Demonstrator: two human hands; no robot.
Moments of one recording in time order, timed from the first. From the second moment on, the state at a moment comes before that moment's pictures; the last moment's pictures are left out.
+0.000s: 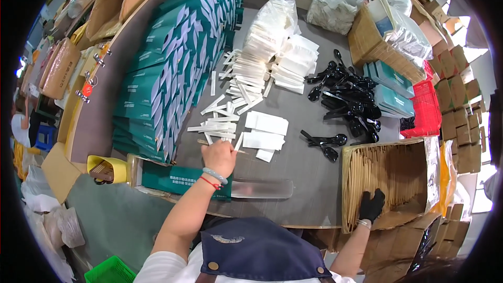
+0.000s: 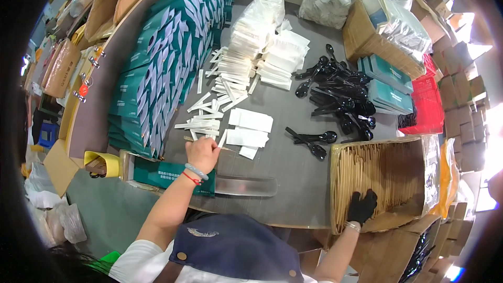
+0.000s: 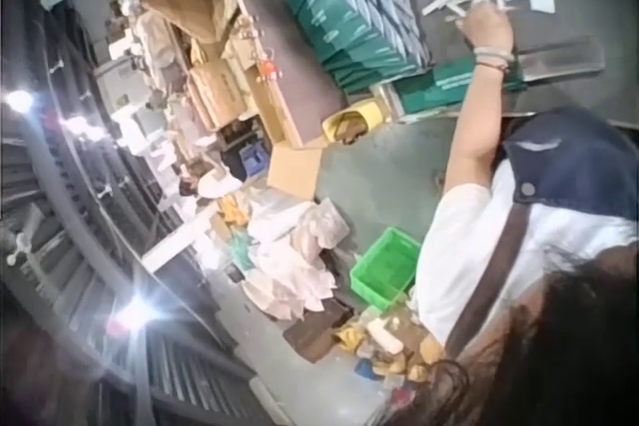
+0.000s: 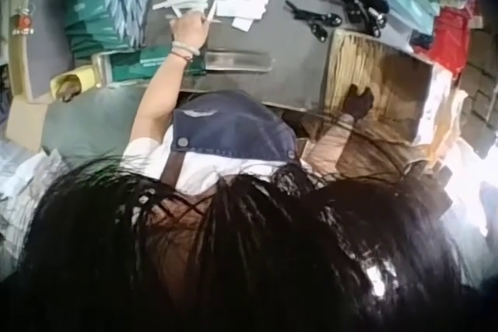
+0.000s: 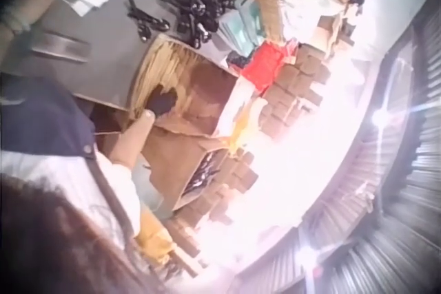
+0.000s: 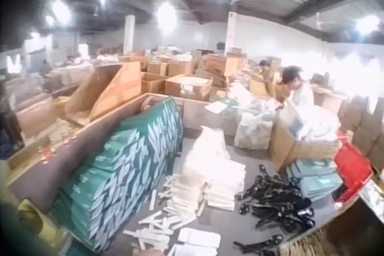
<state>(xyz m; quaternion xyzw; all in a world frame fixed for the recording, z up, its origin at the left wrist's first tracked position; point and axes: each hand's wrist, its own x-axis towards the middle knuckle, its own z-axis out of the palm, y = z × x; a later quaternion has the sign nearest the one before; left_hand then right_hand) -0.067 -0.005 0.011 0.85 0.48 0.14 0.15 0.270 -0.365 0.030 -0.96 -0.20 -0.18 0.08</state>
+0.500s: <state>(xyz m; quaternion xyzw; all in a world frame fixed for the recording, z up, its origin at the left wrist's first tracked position) -0.021 0.005 0.016 0.90 0.34 0.18 0.20 0.289 -0.408 0.006 -0.97 -0.12 -0.11 0.16</state>
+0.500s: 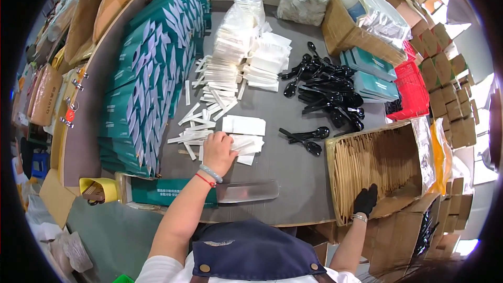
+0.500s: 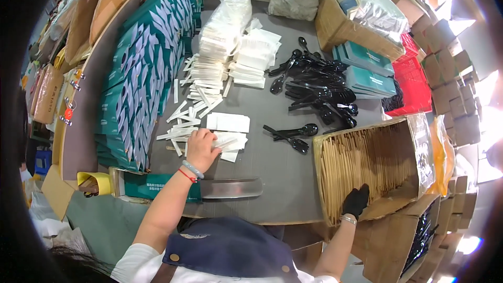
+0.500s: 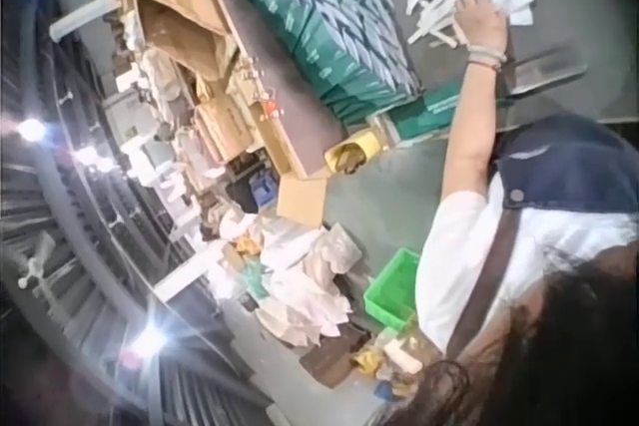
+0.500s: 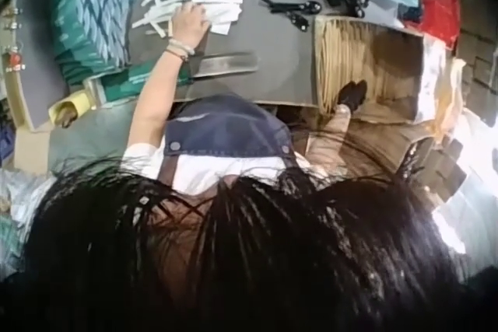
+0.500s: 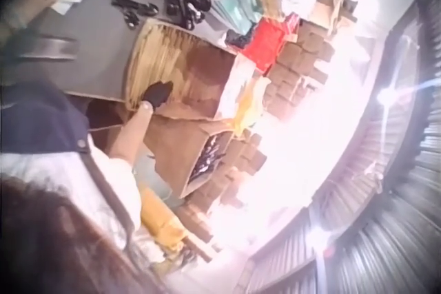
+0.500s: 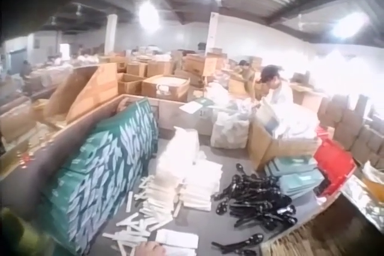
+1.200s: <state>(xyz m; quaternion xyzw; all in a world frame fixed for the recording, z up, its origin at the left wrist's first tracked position) -0.124 -0.086 0.035 0.93 0.16 0.24 0.24 0.152 -0.161 0.083 -0.75 -0.58 0.29 0.12</state>
